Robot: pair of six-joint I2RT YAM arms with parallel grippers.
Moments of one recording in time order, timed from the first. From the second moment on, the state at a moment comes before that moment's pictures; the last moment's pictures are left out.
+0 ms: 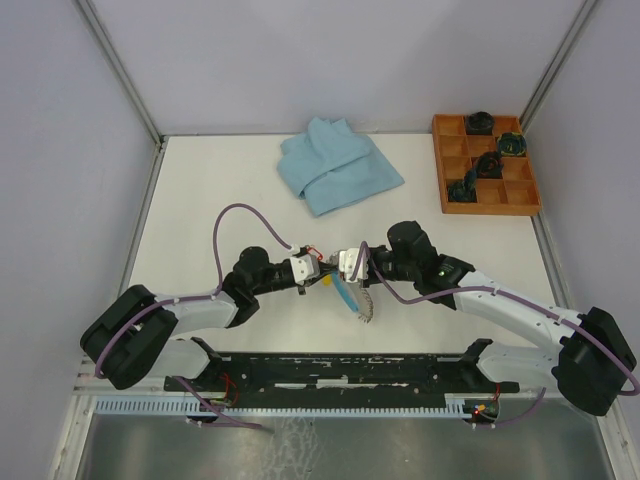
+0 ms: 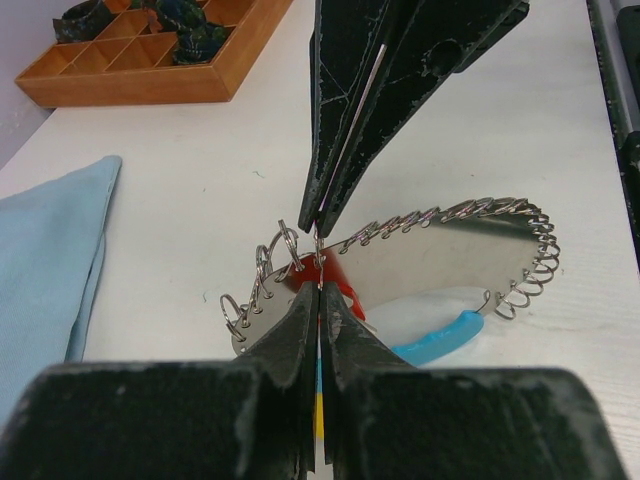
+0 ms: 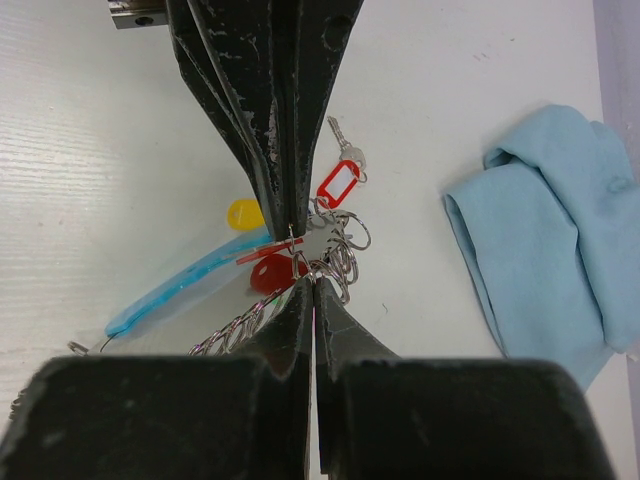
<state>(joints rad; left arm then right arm) -0.70 1.32 0.34 0.91 0.60 0.32 0.79 1.16 0.71 -0.07 -0.40 -0.80</state>
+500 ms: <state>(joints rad) -0.70 1.32 0.34 0.91 0.60 0.31 0.79 1.16 0.71 -0.07 -0.40 -0.80</state>
